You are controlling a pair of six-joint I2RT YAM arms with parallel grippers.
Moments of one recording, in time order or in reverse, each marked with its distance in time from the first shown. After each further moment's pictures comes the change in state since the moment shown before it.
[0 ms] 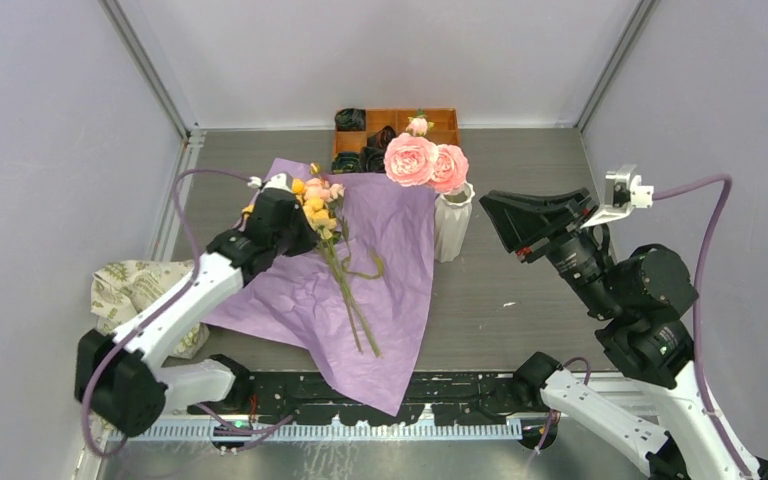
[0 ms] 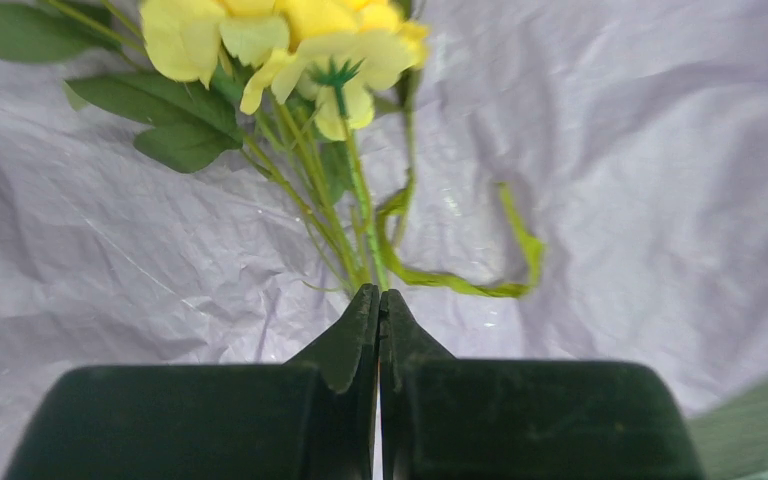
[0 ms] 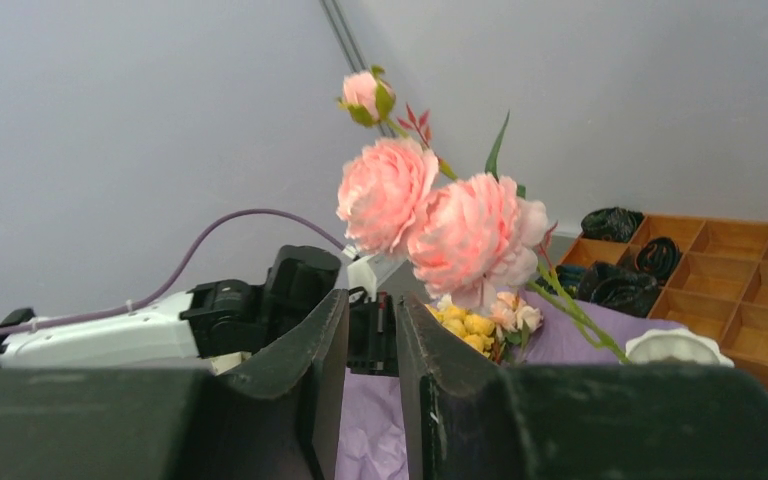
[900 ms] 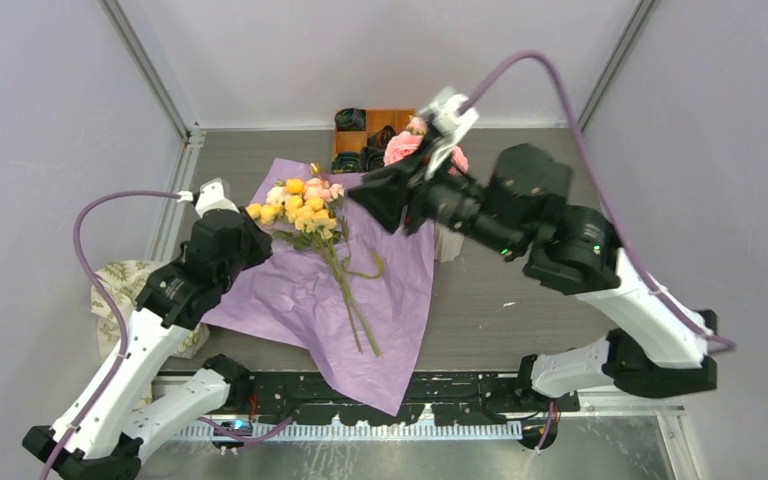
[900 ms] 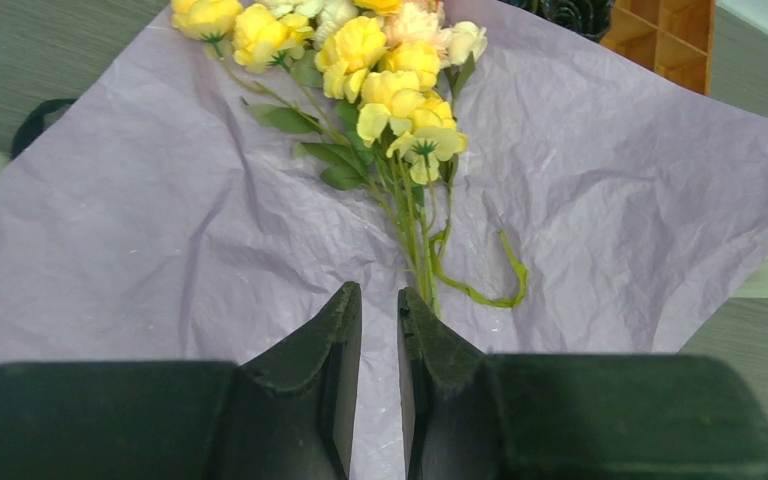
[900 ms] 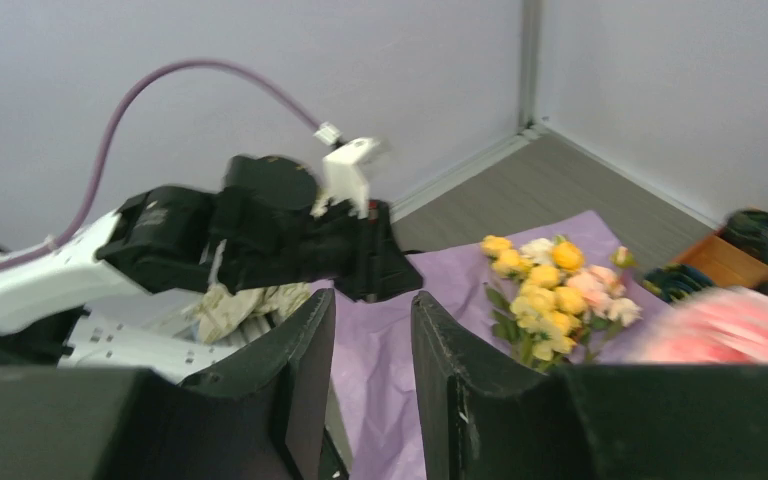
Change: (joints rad) left arm 0.002 -0.430 0.079 -0.323 -0.257 0.005; right arm 0.435 0.656 0.747 -0.356 0.119 -0.208
